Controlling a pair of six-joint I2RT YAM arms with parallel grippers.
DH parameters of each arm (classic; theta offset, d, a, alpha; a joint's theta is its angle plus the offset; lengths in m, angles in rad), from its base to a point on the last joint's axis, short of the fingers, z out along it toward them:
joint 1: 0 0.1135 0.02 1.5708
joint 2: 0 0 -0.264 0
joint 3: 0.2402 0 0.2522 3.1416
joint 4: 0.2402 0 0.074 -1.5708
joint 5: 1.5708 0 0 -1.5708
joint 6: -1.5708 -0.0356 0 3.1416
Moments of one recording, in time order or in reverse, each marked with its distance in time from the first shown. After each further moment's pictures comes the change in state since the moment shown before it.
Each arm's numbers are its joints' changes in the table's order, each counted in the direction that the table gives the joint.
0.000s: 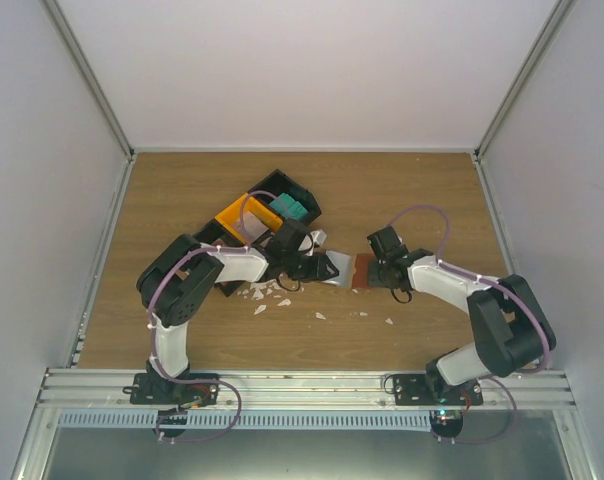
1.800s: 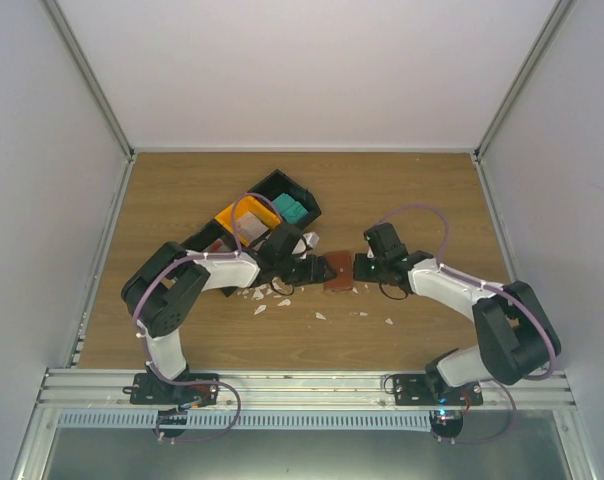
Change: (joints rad) left arm -0.002 0.088 -0.079 0.029 -0.031 0.045; right arm 0.041 0.023 -0.018 -0.171 -0.239 -0.052
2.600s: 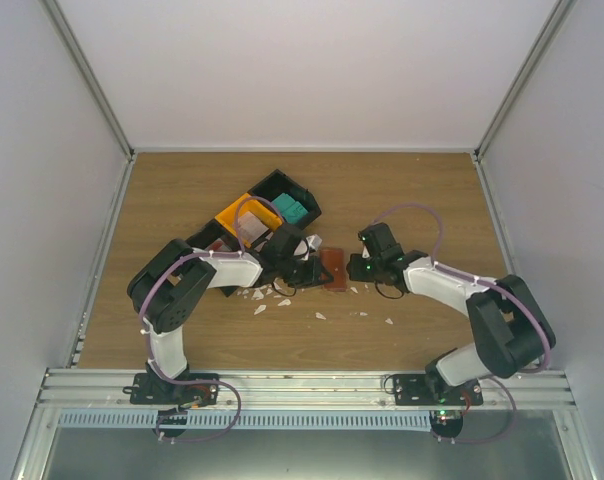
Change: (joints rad) left arm 0.000 -0.026 0.004 -0.036 0.065 0.032; right arm 0.016 -0.024 0.021 -0.008 -0.020 0.005
